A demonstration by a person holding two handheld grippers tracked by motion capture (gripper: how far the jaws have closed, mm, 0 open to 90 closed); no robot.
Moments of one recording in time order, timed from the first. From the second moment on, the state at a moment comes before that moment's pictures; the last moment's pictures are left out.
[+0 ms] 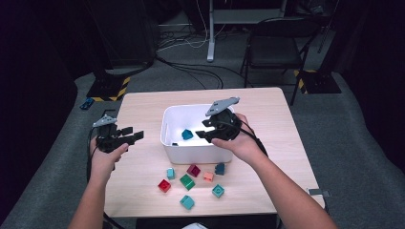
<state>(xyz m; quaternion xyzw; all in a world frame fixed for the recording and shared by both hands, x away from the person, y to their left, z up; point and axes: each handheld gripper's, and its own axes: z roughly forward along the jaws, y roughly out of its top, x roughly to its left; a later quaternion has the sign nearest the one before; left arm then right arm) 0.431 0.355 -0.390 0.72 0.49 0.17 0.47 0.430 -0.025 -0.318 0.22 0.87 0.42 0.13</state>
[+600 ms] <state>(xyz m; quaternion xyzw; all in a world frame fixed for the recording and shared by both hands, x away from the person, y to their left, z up) 0.431 0.355 -0.390 0.72 0.49 0.16 0.47 0.397 -0.037 -0.343 0.22 0.86 0.44 0.13</state>
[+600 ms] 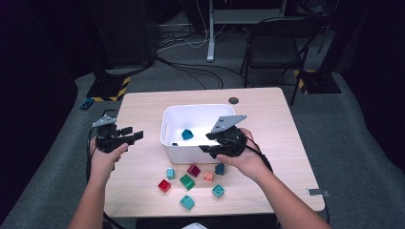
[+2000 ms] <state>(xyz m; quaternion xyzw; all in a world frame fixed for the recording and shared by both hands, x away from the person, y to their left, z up) 0.431 0.354 -0.392 0.72 0.49 0.17 0.46 0.361 -0.067 -0.458 0.27 0.86 0.41 0.12</state>
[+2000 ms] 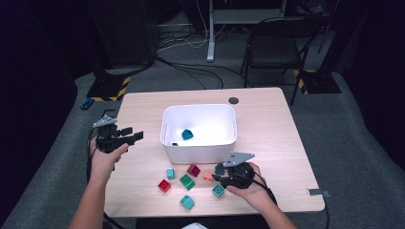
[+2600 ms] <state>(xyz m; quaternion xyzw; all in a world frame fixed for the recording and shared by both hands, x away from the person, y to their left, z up) 0.431 0.353 -0.393 0.72 0.49 0.16 0.46 0.348 -0.060 -0.496 0.27 0.87 0.40 0.09</state>
